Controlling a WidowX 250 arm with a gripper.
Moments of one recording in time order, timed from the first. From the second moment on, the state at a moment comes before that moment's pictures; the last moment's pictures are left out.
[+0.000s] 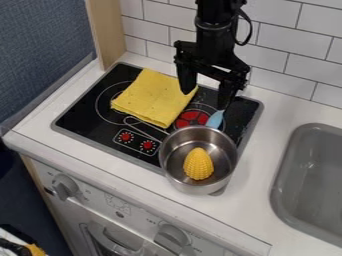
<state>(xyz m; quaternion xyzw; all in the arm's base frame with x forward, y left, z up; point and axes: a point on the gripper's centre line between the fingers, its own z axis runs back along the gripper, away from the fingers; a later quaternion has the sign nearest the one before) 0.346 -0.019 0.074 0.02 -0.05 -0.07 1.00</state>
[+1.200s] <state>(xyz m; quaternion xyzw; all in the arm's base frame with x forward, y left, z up) 0.380 0.056 0.023 0.01 -0.04 -0.07 1.00</state>
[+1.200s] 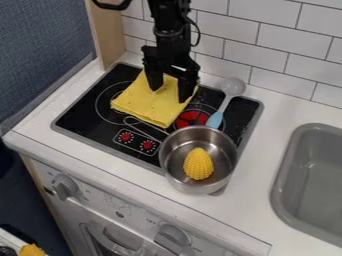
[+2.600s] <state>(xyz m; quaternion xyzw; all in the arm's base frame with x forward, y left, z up) 0.375 0.144 0.011 0.05 -0.01 0.00 1.00</state>
